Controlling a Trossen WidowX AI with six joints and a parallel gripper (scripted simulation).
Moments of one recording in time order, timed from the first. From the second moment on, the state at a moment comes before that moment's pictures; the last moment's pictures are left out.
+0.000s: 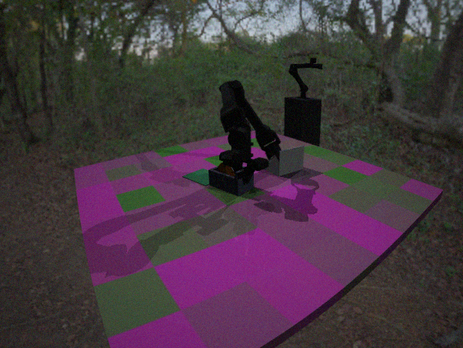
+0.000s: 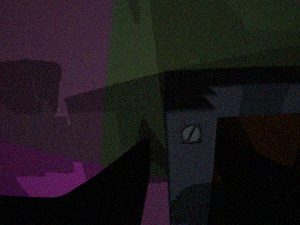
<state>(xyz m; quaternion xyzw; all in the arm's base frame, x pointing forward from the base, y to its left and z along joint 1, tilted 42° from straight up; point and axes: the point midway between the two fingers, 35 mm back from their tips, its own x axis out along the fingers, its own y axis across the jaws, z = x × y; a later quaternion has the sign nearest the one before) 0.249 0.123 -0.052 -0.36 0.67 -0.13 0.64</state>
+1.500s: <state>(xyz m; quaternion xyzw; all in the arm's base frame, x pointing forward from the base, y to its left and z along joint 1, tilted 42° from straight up) 0.243 0.191 0.026 -0.36 0.67 -0.13 0.64</state>
